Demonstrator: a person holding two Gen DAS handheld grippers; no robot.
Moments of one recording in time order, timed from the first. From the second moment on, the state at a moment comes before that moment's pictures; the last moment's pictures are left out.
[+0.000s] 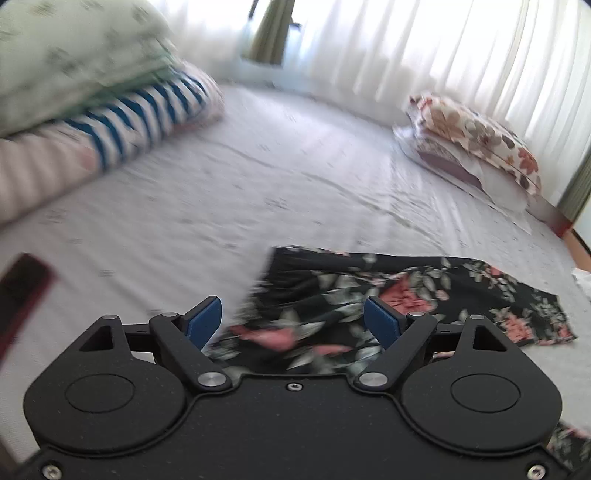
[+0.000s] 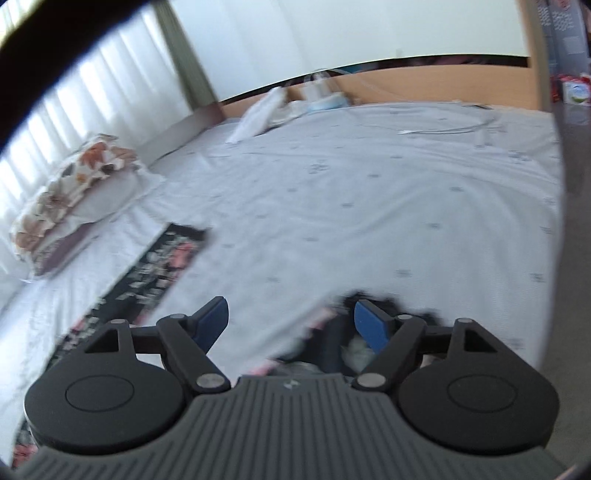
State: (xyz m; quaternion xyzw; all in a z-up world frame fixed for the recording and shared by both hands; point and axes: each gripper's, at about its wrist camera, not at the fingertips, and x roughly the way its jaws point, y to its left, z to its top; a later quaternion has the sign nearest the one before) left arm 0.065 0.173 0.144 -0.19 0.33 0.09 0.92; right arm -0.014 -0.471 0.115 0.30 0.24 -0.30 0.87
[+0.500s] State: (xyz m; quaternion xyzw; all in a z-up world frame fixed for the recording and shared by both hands) left arm 0.262 0.198 0.062 -0.33 0.45 0.19 0.81; right arm 0.211 -0.418 0.133 0.32 0.32 -0.26 0.86
